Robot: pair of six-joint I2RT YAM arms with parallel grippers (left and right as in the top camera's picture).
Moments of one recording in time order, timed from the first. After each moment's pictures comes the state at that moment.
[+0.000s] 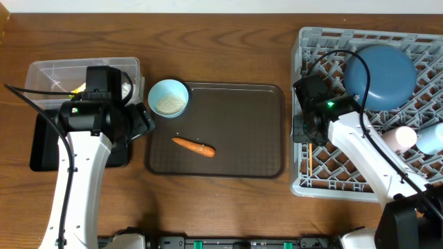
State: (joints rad) left arm 0.03 1.33 1.25 -1.21 -0.04 -0.48; right arm 0.33 1.58 1.12 -0.94 0.17 0.37
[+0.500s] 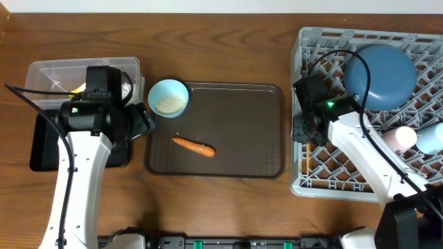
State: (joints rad) left arm 0.03 1.33 1.25 -1.21 -0.04 -0.48; right arm 0.33 1.58 1.12 -0.94 0.16 0.38
